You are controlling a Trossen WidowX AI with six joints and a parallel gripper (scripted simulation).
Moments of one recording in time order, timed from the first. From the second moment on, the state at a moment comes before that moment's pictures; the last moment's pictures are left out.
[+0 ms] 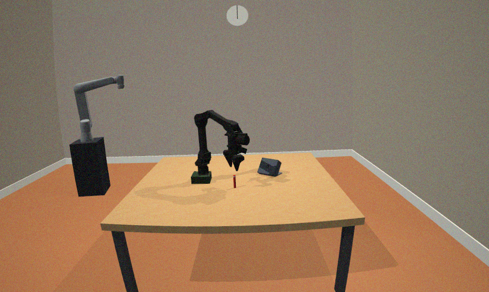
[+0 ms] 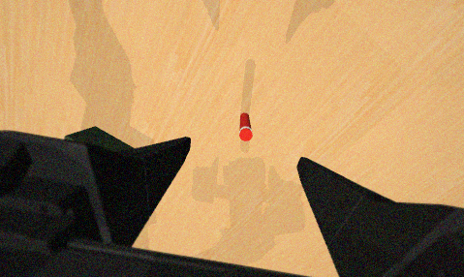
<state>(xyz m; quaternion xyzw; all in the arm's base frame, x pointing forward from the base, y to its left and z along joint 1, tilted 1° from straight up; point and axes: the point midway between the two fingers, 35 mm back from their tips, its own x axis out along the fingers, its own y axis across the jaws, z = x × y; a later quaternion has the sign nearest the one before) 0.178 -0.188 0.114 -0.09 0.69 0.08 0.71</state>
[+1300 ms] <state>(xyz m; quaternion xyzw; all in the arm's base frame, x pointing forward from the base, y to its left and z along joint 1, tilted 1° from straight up) 0.182 -0.192 0.056 -0.08 0.69 0.07 0.72</state>
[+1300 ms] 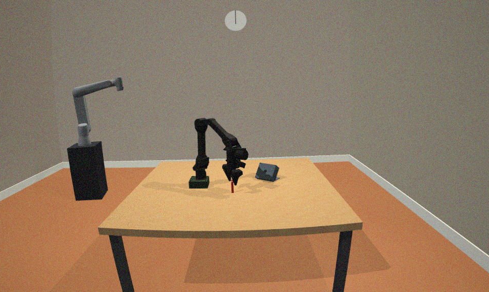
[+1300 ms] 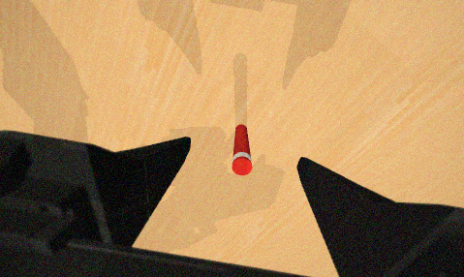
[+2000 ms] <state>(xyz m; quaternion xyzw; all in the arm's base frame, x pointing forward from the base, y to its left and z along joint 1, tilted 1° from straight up) 0.182 -0.191 0.035 -0.08 0.69 0.07 0.72</state>
